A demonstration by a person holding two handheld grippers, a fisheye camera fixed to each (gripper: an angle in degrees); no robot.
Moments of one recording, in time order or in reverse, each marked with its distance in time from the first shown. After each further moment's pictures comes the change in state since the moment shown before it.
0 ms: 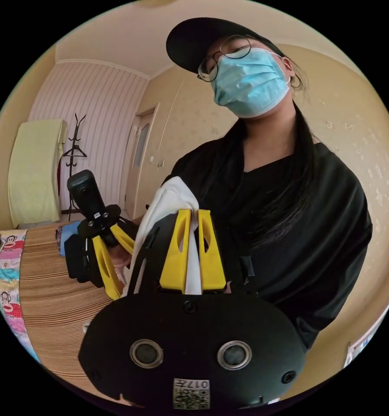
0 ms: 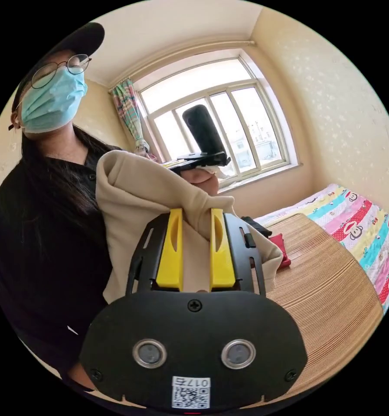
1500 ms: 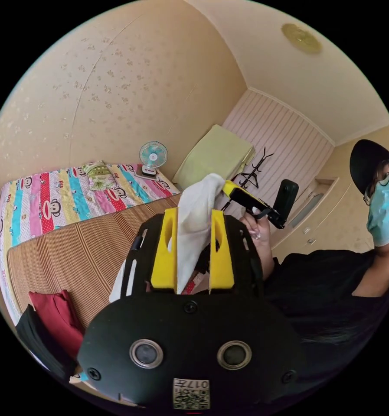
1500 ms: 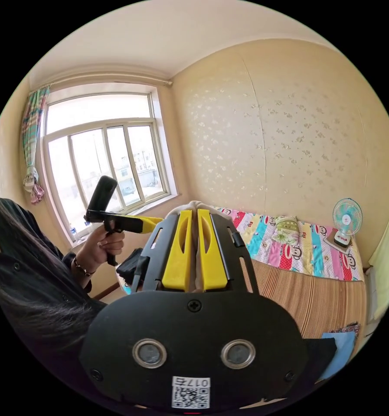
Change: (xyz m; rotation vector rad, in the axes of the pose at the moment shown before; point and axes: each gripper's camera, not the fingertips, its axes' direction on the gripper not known) left arm -0.118 0.105 0.220 0.341 -1.045 -0.721; right arm -0.035 -0.061 0.035 0.134 0.829 0.077
